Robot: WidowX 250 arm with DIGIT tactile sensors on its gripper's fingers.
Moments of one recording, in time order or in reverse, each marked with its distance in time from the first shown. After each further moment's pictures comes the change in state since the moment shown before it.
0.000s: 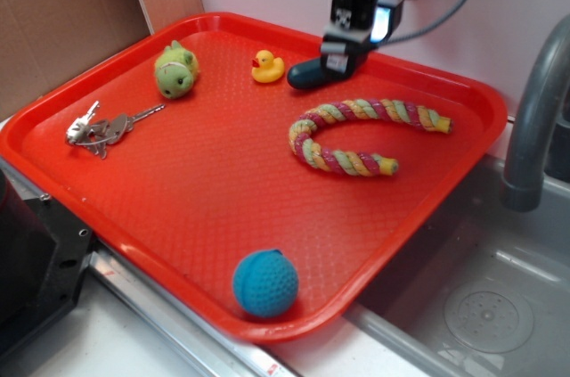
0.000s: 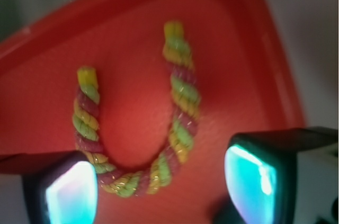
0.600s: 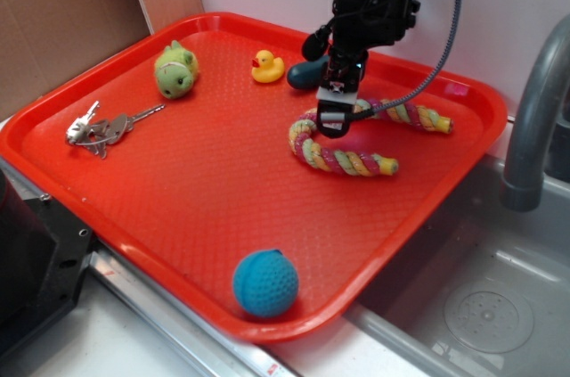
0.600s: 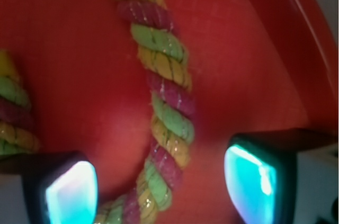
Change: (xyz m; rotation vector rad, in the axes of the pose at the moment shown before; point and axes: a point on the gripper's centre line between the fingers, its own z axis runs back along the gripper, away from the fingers) arm -0.012 0.006 -0.042 0.096 0.017 0.210
